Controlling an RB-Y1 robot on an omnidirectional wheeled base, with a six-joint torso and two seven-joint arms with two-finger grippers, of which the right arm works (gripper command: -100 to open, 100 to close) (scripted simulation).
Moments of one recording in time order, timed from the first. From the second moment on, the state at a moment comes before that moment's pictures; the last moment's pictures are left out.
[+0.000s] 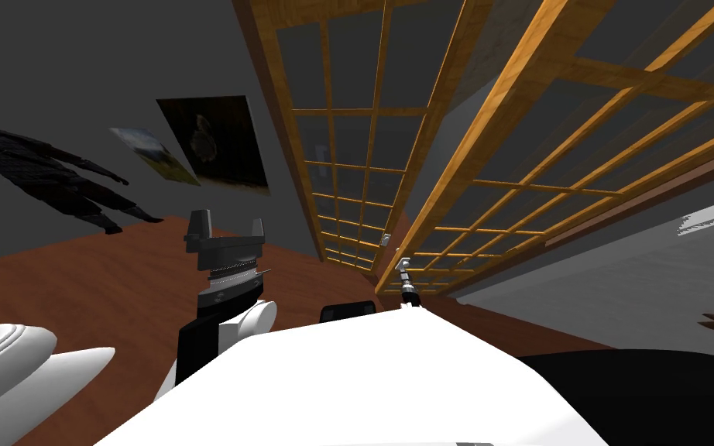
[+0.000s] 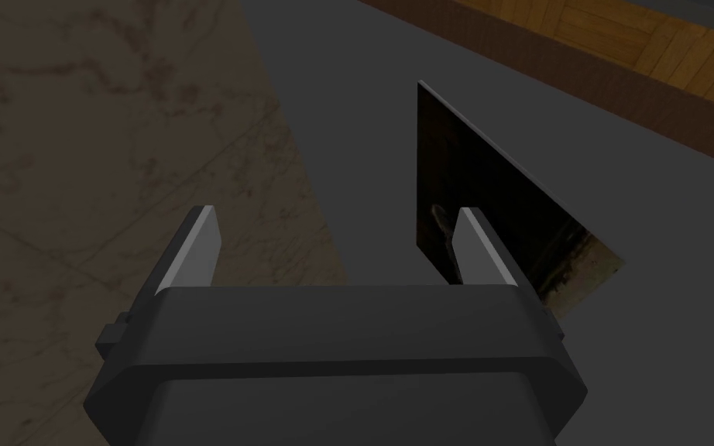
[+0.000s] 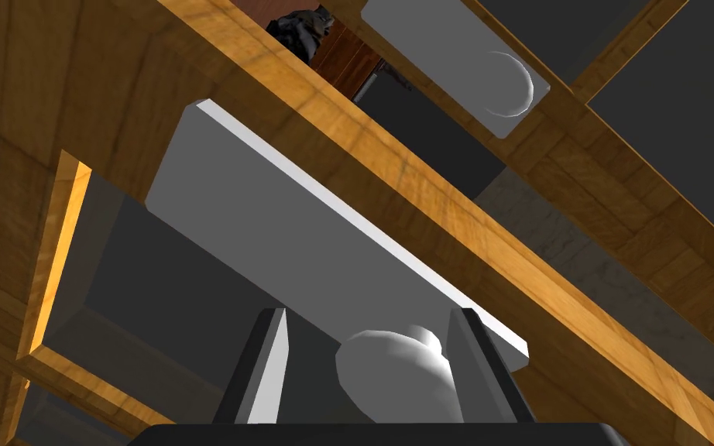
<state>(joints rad) 0.03 -0.07 -0.52 -0.70 0.24 -0.79 0.40</state>
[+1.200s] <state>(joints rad) 0.01 -0.09 -0.47 -0.66 0.18 -0.82 0.18</state>
